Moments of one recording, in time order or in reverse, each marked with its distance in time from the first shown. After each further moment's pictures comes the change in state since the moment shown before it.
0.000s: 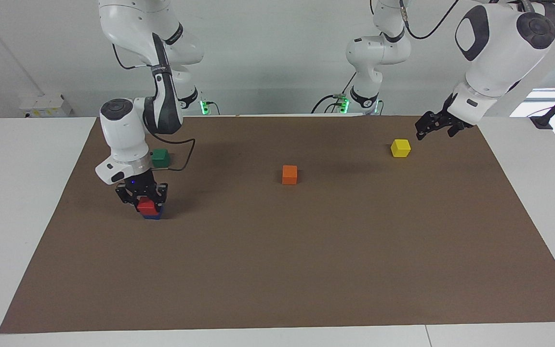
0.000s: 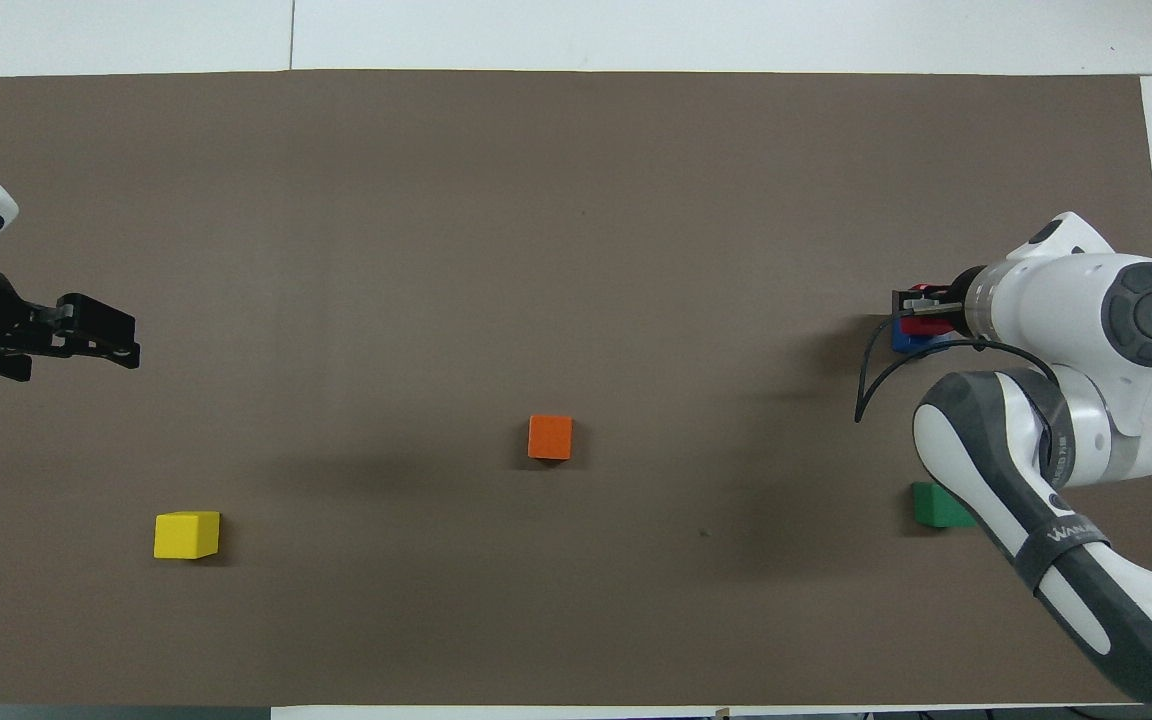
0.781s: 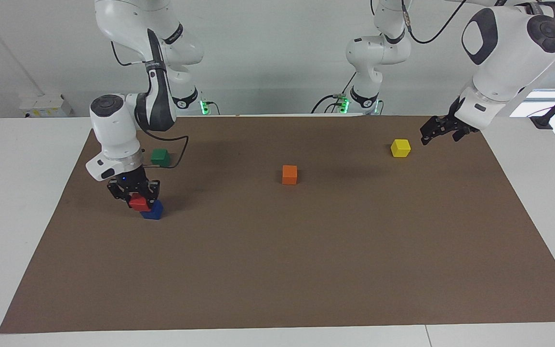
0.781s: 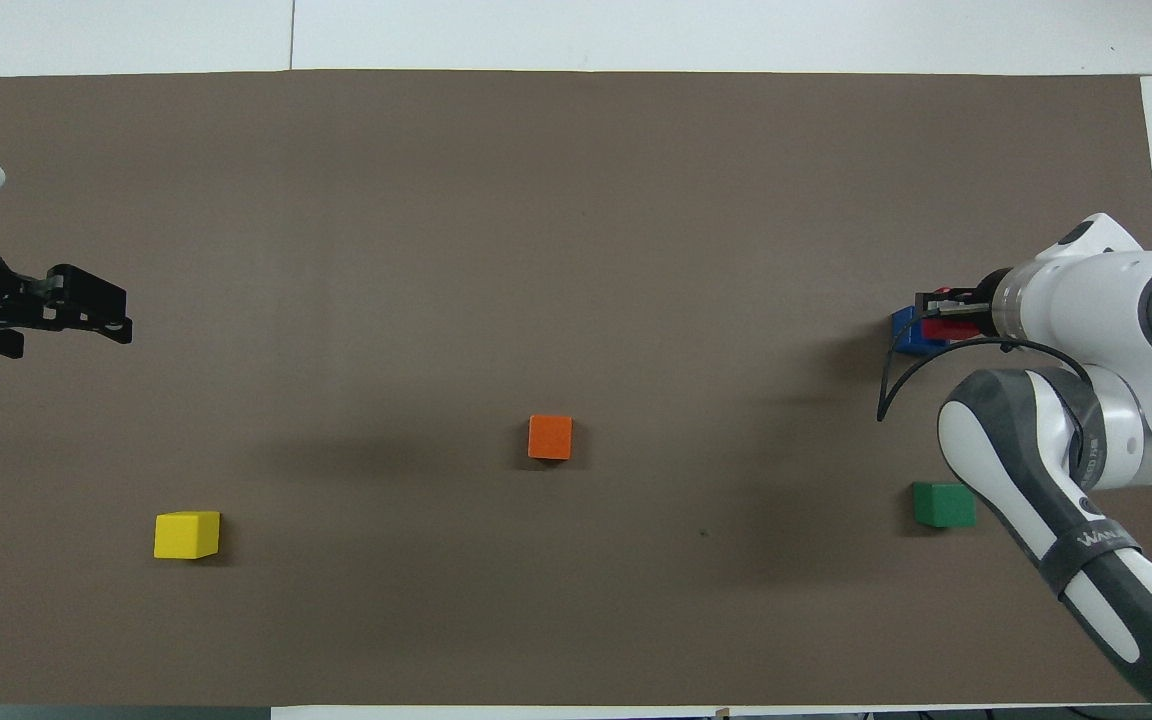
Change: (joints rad) left arm -0.002 0.052 0.013 0.070 -0.001 -0.018 -0.005; right arm -0.030 -0.021 0.001 0.001 0.000 -0.023 -0.008
